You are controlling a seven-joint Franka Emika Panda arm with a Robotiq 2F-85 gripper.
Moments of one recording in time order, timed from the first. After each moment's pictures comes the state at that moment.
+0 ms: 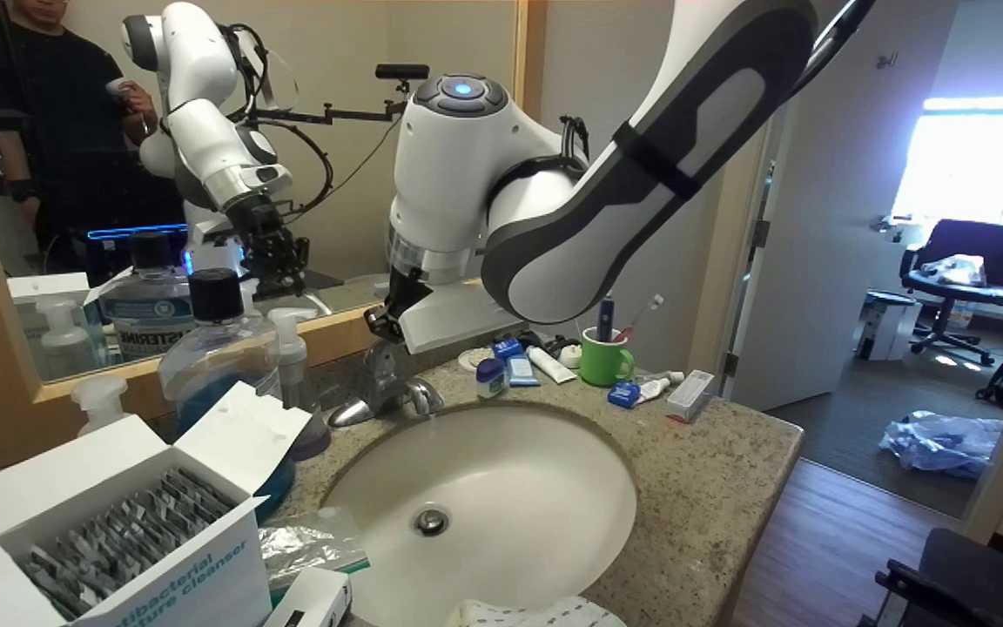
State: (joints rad) arm 0.39 0.48 -0.19 -1.90 -0.74 2.81 1.03
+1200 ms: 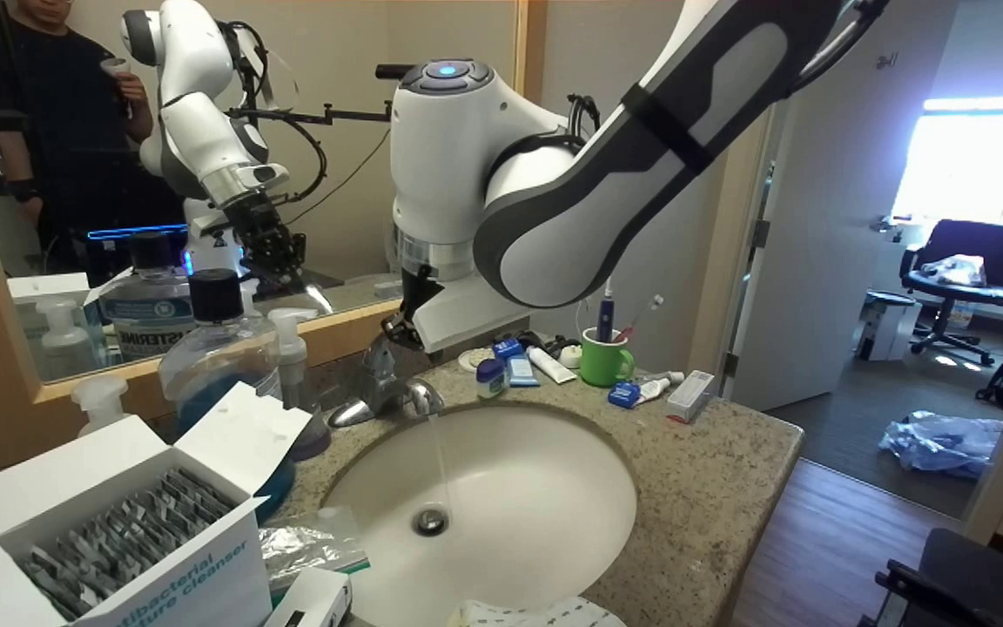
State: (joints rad) arm 0.37 0.43 -0.14 -1.94 -0.67 2.65 0.93
